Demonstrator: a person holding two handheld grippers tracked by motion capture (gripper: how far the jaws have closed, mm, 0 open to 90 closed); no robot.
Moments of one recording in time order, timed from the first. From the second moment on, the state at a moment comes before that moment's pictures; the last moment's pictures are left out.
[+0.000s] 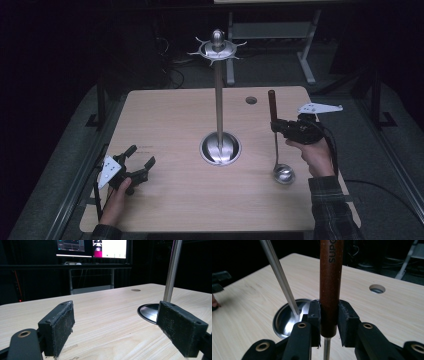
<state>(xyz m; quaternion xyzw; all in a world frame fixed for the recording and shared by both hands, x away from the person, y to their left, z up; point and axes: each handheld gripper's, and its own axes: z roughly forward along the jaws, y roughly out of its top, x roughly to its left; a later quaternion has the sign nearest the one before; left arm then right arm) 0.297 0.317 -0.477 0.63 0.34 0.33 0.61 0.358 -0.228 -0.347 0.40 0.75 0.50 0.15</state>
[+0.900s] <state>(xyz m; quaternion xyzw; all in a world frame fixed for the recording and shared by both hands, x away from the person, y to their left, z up) 0.297 0.316 -0.477 0.63 0.34 0.34 0.61 0.352 -0.212 -0.294 0.34 0.75 0.55 0.16</state>
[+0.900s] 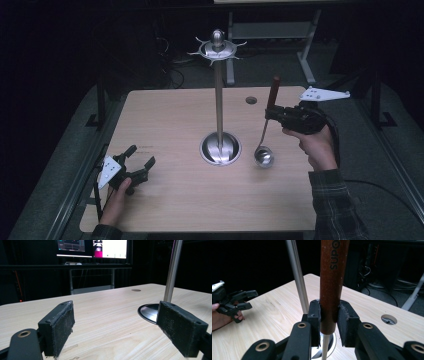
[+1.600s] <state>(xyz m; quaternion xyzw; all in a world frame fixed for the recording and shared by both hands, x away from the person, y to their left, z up) 0.296 0.316 -0.477 0.63 0.34 0.34 0.61 0.352 -0.178 -0.242 0.27 0.76 0.57 0.15</state>
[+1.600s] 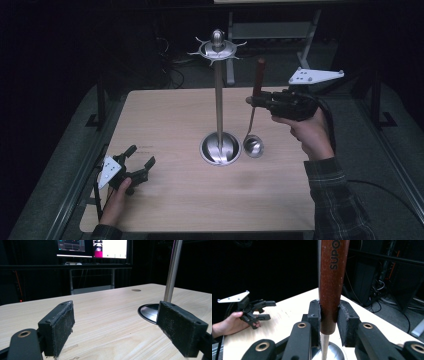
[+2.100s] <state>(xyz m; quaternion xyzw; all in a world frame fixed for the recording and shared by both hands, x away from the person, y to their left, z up) 0.296 0.316 -0.477 0.63 0.34 0.34 0.61 0.352 -0.159 -0.224 0.25 0.77 0.57 0.15</state>
